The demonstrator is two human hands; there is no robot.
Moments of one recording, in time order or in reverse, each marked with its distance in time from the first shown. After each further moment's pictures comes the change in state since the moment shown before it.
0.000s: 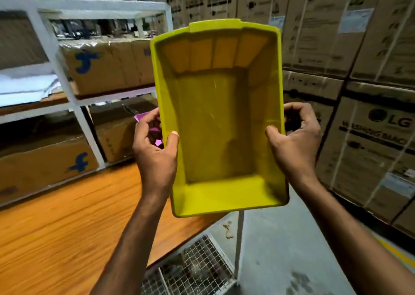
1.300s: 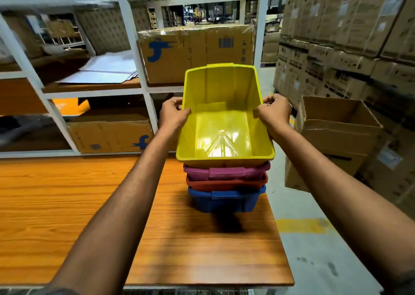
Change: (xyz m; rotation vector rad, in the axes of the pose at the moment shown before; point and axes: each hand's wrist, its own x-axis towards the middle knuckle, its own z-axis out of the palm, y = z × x) left_hand 0.207 -0.179 0.028 0.640 0.183 -0.483; right_hand 0.185 0.167 0.344 0.122 -0.708 0.356
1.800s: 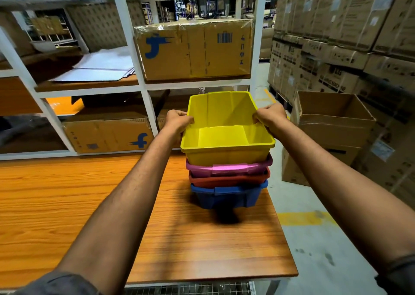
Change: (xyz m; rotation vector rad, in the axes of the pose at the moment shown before) left_hand -0.005 -0.012 0.010 -0.050 -0.169 -0.322; right_hand -0.010 0.006 0.003 -0.135 -0.121 0.218
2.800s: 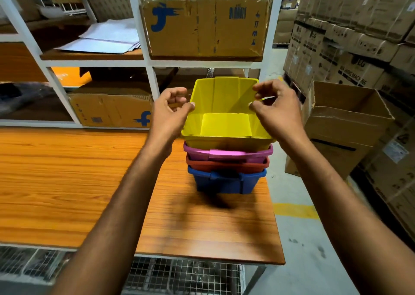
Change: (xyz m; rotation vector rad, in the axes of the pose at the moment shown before) left_hand -0.120 -0.008 -0.015 -0.173 0.171 0.344; right_hand -0.097 -0.004 -0.032 0.091 -0.059 -0.517
